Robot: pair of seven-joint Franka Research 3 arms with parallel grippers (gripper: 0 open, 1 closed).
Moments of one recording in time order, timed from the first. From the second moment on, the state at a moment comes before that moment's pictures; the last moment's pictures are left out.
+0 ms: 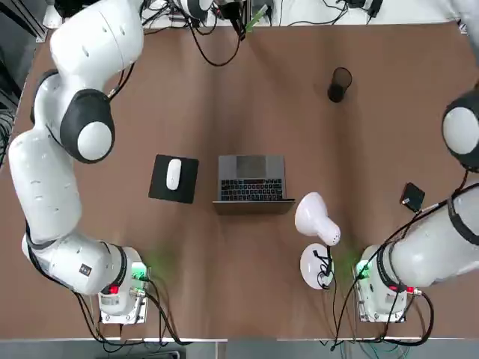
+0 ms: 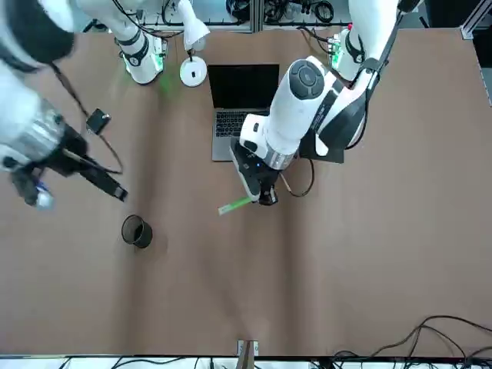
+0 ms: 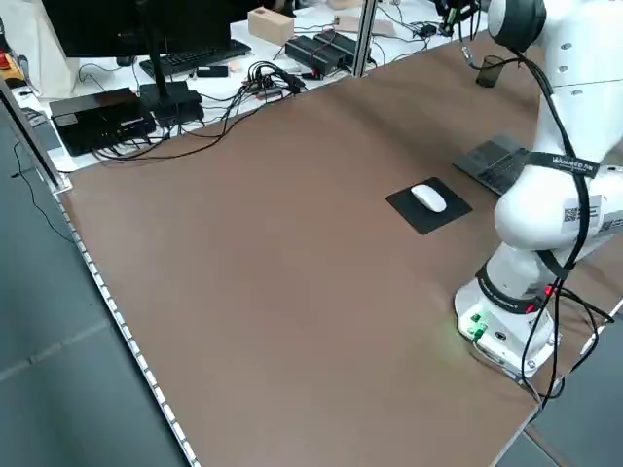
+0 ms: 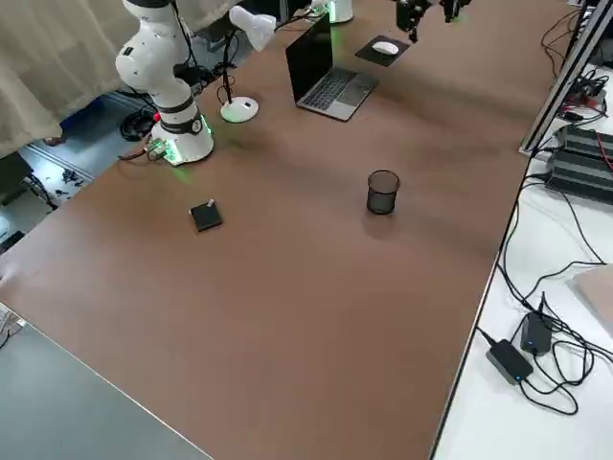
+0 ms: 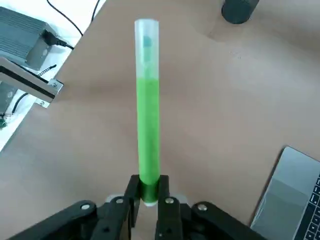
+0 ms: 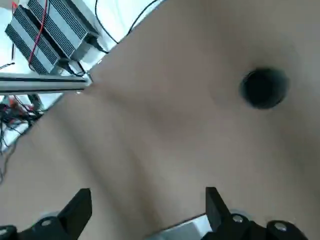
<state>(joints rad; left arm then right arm) -0.39 0.57 -0.36 -1.24 0.09 2.12 0.37 0.29 0.28 -0.03 -1.36 0.28 1.87 0.89</state>
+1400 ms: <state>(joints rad) -0.54 0.59 -0.24 -1.21 0.09 2.16 0.32 0.56 0.47 -0.03 -1.30 0.27 2.19 1.46</state>
